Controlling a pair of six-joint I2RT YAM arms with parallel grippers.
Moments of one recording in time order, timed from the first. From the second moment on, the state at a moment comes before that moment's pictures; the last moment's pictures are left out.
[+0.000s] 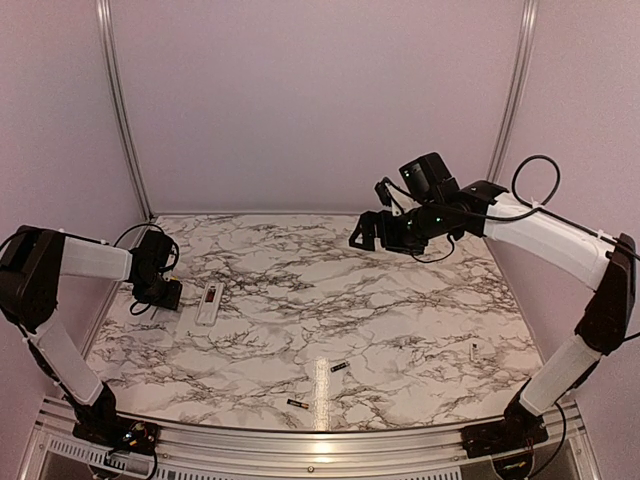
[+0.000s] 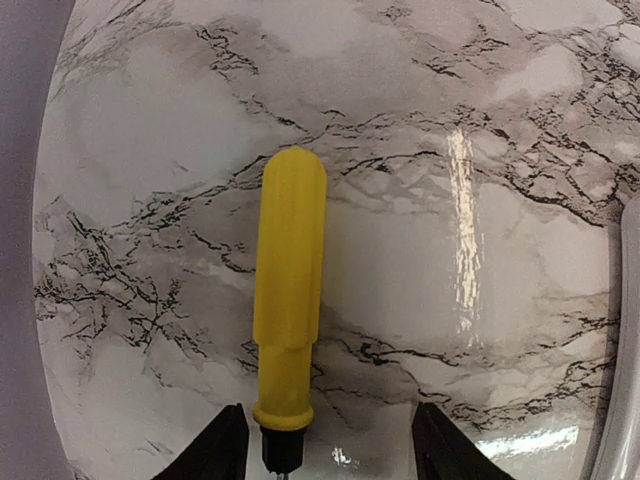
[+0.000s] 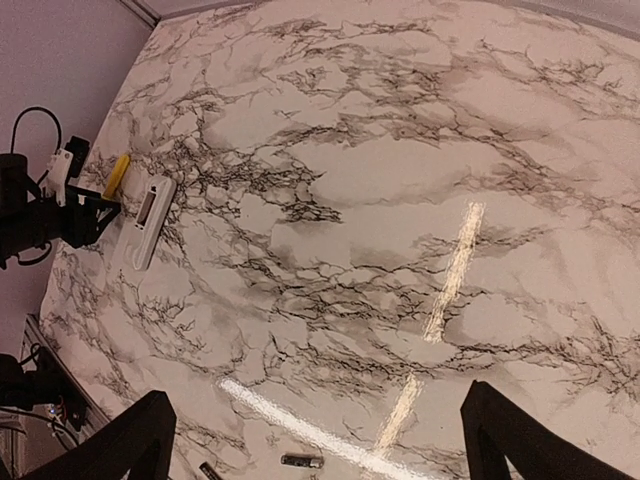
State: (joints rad) left arm -0.19 1.67 0.84 -0.29 -0.25 -0.05; right arm 0.65 1.58 1.44 -0.66 -0.15 0.46
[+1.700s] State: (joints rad) left arm -0.19 1.04 0.67 0.21 -0.03 -0.11; right arm 0.31 1.12 1.14 -0.32 0.07 0.47
